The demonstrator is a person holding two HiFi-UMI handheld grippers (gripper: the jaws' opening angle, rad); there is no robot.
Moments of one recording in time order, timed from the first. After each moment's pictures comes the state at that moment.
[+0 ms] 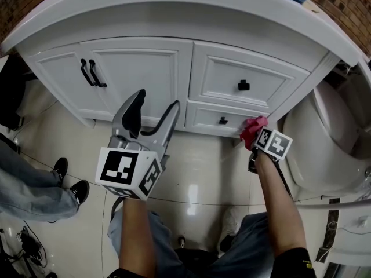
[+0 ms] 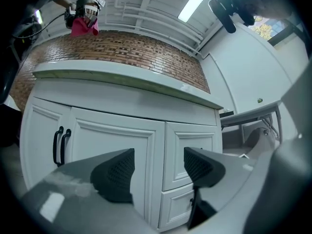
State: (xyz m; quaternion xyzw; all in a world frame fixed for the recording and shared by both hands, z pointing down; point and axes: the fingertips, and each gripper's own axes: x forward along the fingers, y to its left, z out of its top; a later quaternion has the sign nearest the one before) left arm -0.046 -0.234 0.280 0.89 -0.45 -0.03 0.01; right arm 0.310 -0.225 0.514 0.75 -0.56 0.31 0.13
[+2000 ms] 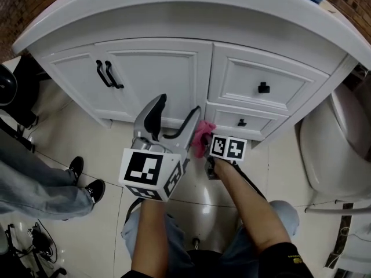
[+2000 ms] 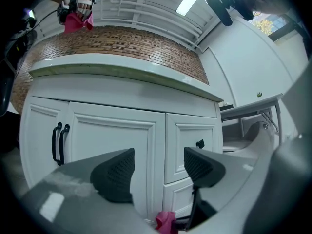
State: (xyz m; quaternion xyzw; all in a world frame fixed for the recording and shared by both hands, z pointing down) left arm -0.040 -0.240 0.298 0.89 -0.45 0.00 0.01; right arm 0.032 -0.276 0.598 0.51 -0.74 0.43 0.06
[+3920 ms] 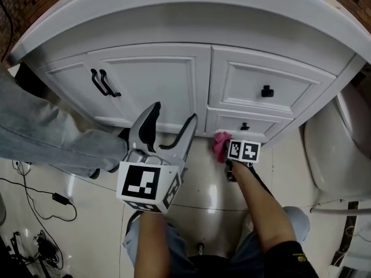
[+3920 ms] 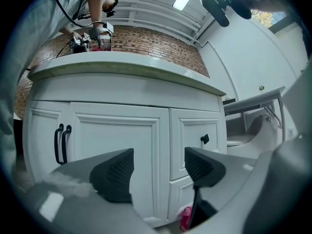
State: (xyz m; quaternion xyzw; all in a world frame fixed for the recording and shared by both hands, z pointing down) left arm -0.053 -0.250 0.304 0.88 -0.47 0.03 0.00; right arm 0.107 -0.280 0.658 0.56 -0.69 0.43 0.13
